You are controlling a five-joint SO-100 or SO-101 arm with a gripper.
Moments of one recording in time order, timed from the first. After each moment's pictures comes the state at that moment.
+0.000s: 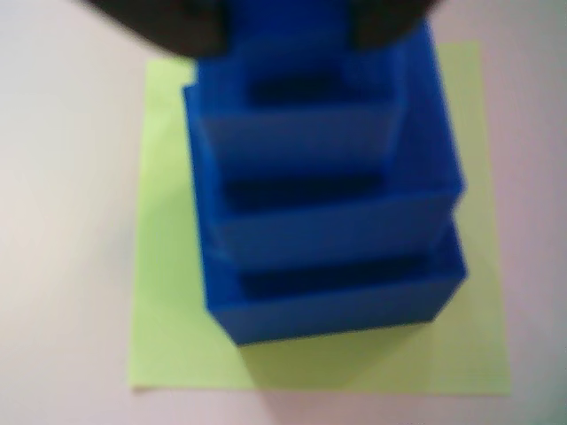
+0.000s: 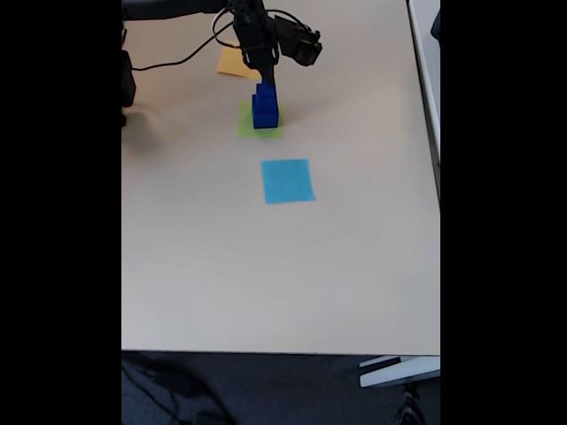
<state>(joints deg) 4.8 80.9 68.6 81.9 83.6</state>
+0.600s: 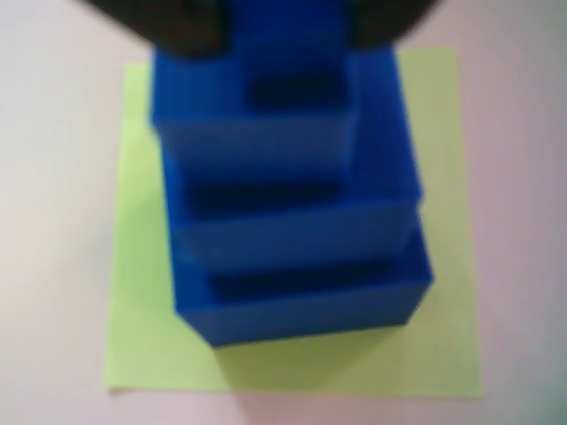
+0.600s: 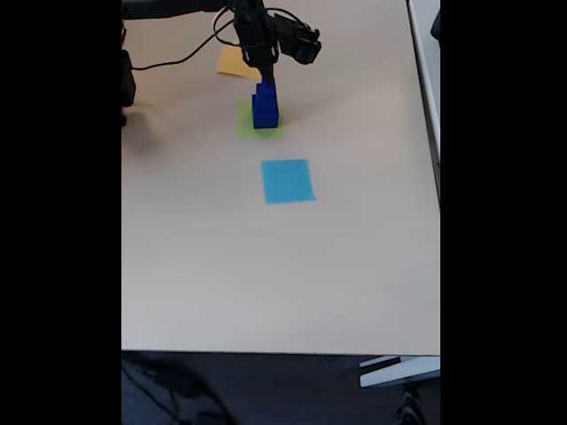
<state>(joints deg) 3.8 81.0 69.0 81.8 84.3</state>
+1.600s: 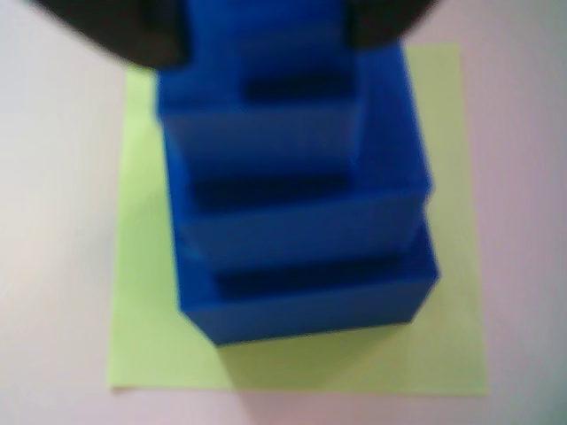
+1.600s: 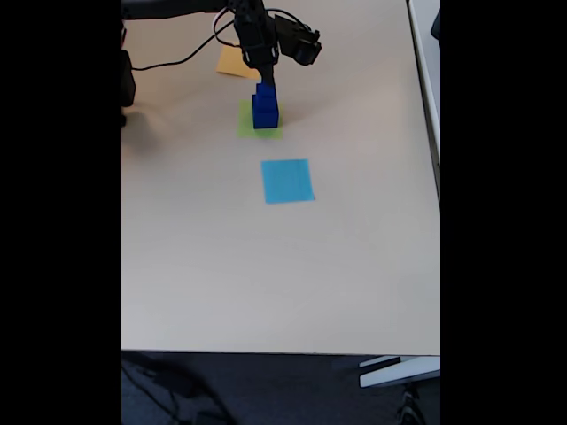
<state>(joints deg) 4.0 81.0 69.2 81.5 84.3</state>
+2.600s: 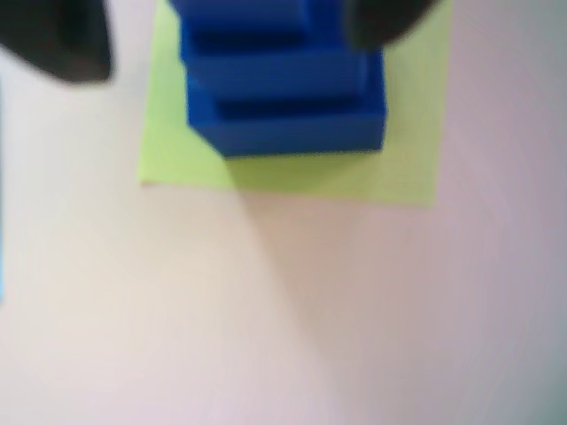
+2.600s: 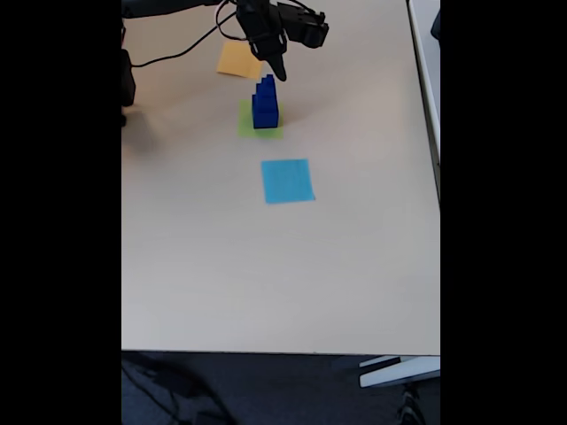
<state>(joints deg) 1.5 80.6 59.8 76.4 77.0</state>
